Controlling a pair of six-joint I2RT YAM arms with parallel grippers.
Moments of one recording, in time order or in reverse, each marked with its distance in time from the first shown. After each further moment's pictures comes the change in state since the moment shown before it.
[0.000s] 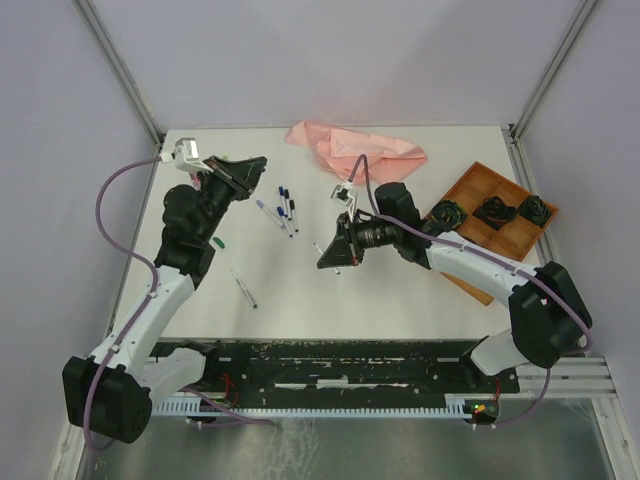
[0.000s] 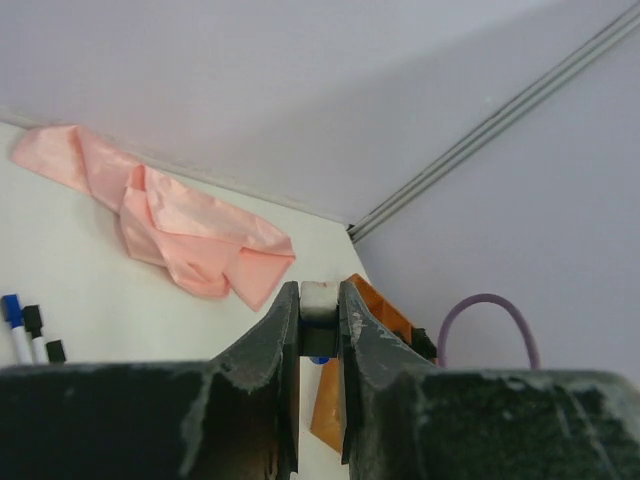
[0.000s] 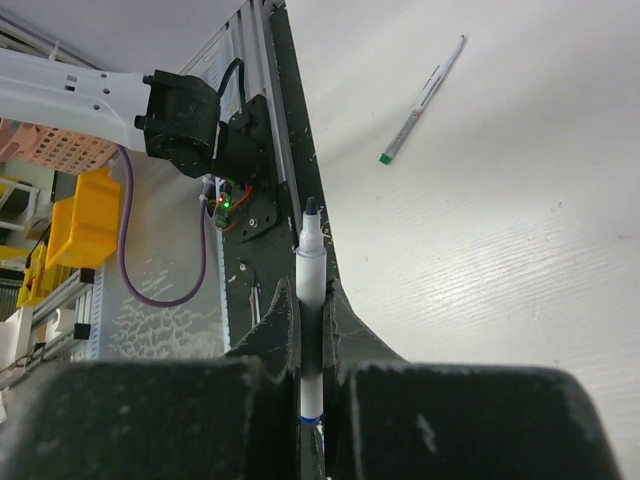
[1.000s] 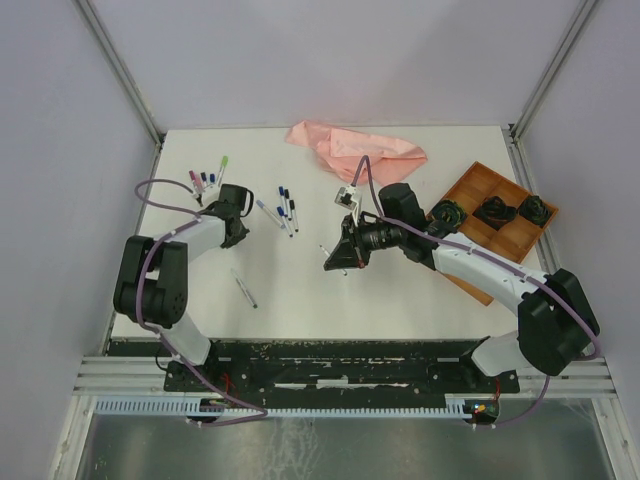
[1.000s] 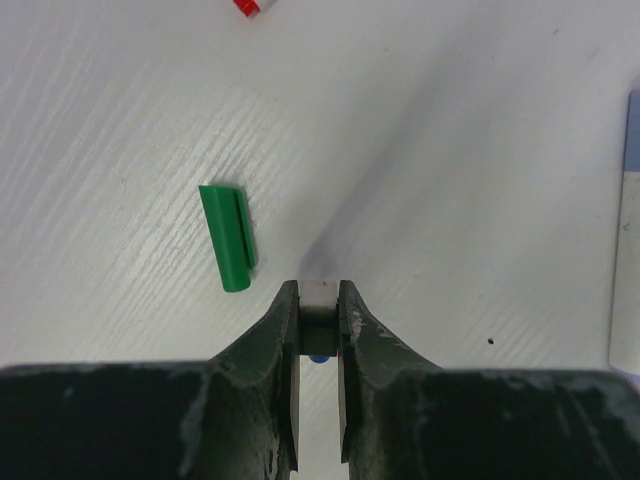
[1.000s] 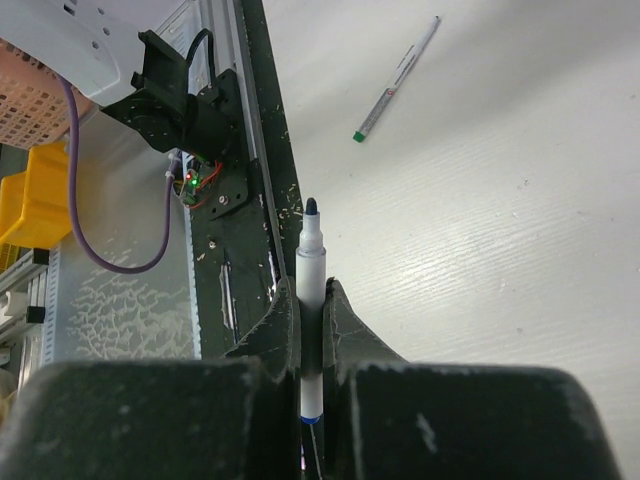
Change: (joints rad) left arm 0.086 0.637 0.111 -0.695 -0.573 0.055; right arm -0.008 -0.048 0.001 -0.129 0.031 -0.143
